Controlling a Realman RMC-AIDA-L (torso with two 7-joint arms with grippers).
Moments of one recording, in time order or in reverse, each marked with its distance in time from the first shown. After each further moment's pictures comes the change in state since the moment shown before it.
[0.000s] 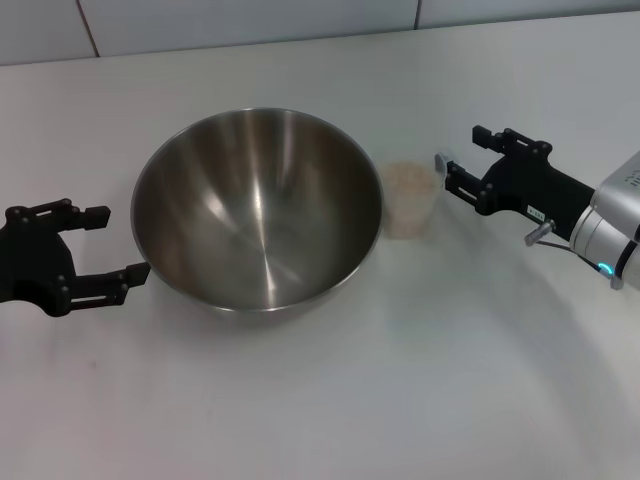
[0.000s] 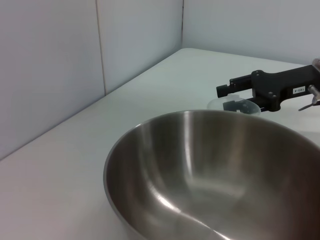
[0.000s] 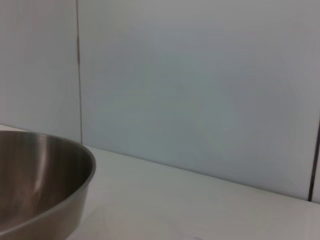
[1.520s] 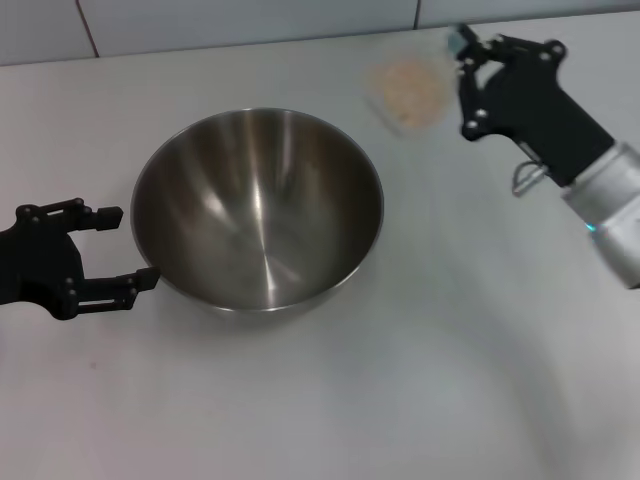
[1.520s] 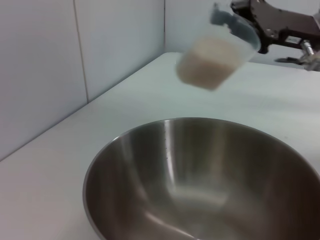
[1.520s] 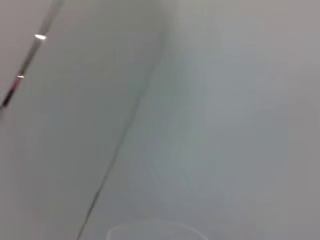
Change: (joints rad) left arm -0.006 -0.002 0.009 0.029 0.000 0.039 -0.003; right arm 0.045 0.003 0.007 0.129 0.214 -0.414 -0.568
